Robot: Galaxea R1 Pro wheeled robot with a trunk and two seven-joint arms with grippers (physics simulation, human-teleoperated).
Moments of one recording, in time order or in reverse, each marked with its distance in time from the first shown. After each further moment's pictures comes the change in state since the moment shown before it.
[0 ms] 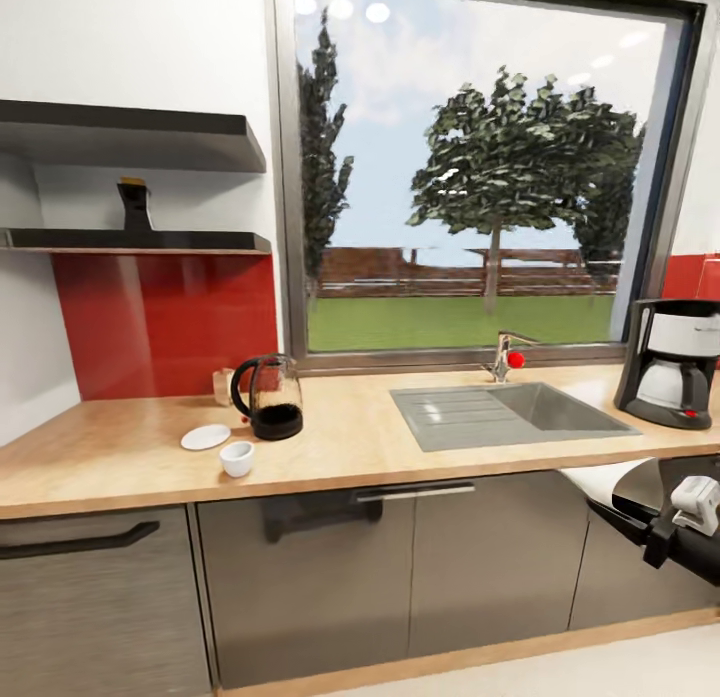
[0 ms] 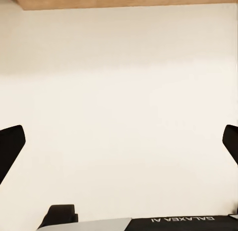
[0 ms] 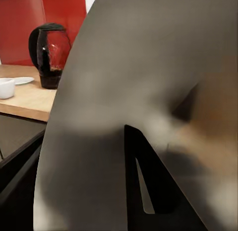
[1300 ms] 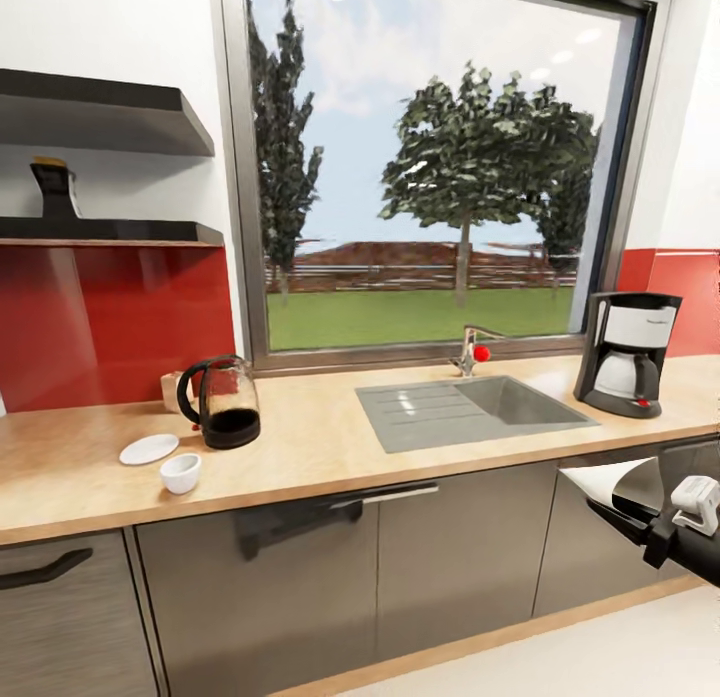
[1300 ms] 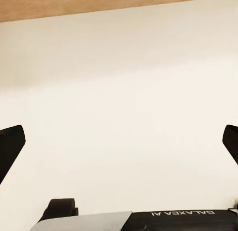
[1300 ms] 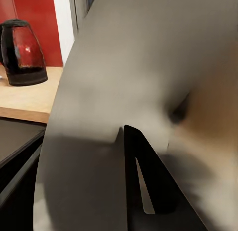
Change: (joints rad) left arm 0.000 0.000 0.001 0.000 0.000 0.000 0.000; right arm 0.000 0.000 0.000 0.000 0.000 0.000 0.000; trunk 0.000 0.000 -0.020
